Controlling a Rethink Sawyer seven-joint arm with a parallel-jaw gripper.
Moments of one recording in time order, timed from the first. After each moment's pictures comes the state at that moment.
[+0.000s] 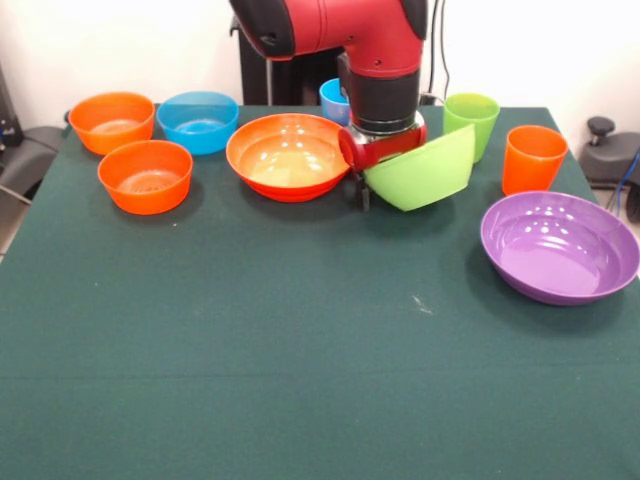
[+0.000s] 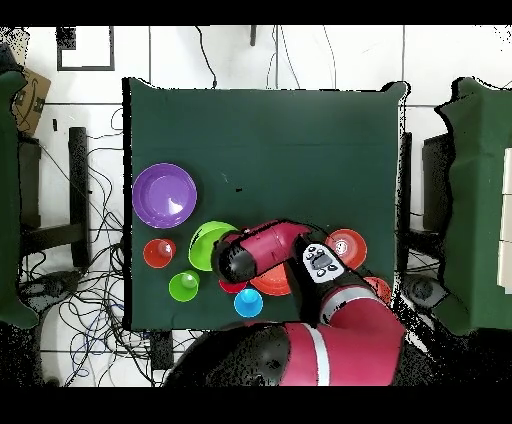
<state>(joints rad) -0.38 -0.48 0.28 1.82 -0.71 0.25 1.73</state>
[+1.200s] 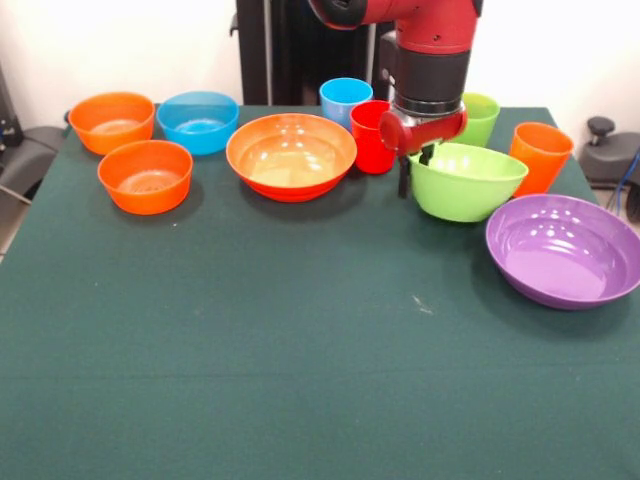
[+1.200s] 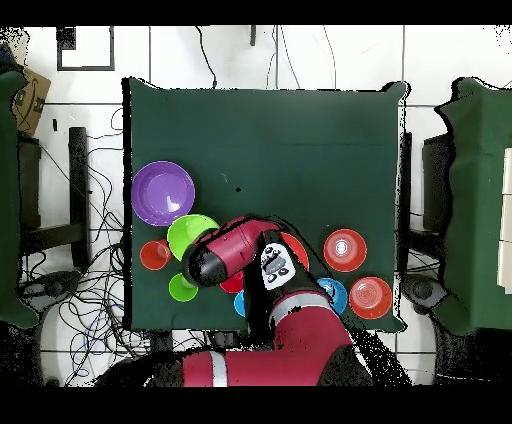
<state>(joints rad) -0.20 -0.55 0.20 1.81 -0.69 0.25 1.73</state>
